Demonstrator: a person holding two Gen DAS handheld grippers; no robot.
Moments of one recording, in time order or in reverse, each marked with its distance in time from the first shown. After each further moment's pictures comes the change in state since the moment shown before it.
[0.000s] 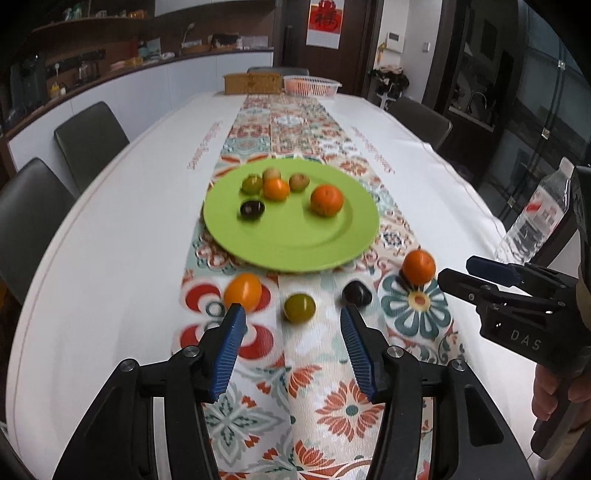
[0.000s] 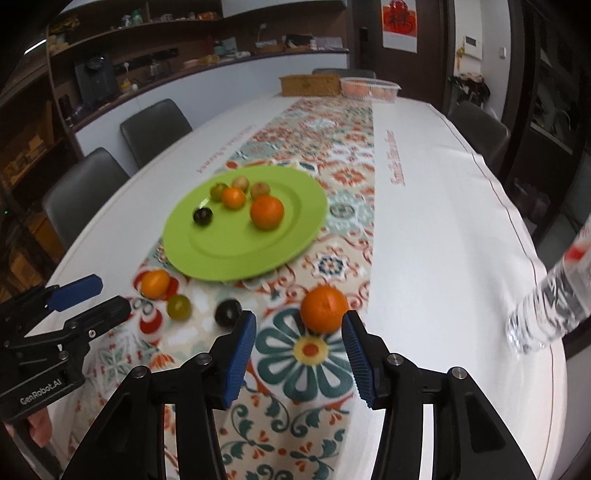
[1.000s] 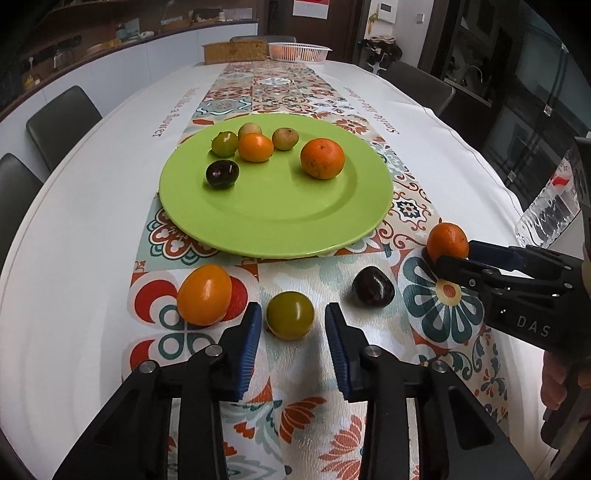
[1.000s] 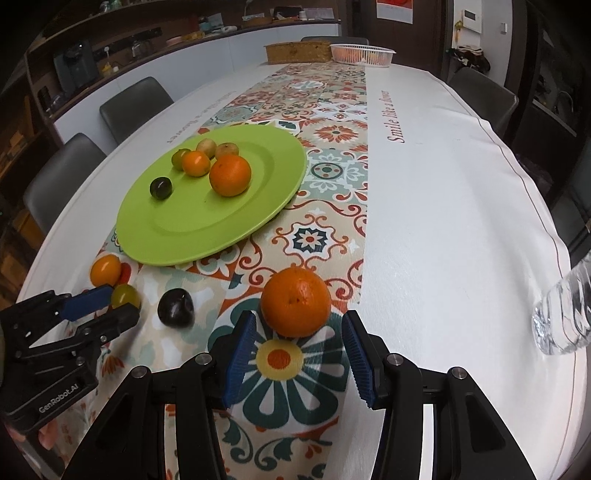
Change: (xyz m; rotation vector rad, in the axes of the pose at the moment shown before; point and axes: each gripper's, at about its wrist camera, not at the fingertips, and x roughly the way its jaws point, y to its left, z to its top) left arm 0.067 -0.003 0.004 0.036 0.108 -0.042; right arm 0.059 -0.020 0.000 0.023 0.107 -0.008
